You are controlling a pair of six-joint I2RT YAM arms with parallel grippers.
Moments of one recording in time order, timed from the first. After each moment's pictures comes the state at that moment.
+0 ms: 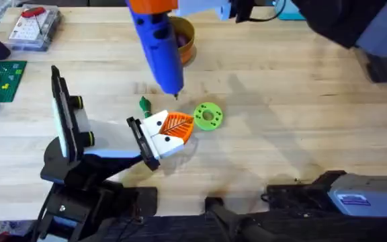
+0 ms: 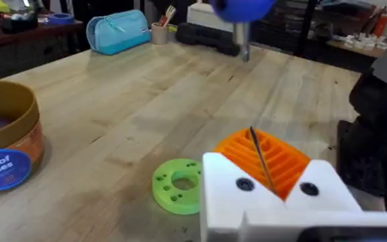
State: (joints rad) left arm -0.24 0.00 0.01 -0.07 0.85 -0.06; right arm 0.56 1.47 1.31 0.27 -1.28 0.12
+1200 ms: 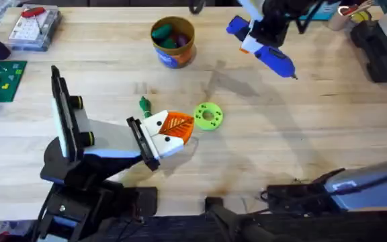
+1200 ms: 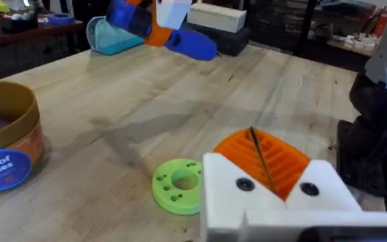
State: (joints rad) left arm -0.24 0.00 0.01 -0.07 0.85 -0.06; right arm 0.40 1.65 1.59 -1.06 0.03 -0.84
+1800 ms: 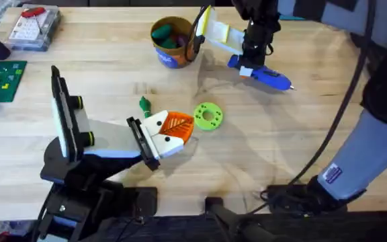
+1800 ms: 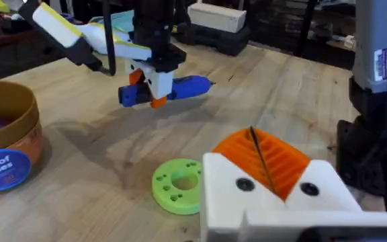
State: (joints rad) left arm -0.24 0.00 0.01 -0.07 0.85 -0.06; right arm 0.36 2.01 1.59 -1.05 0.18 -0.95
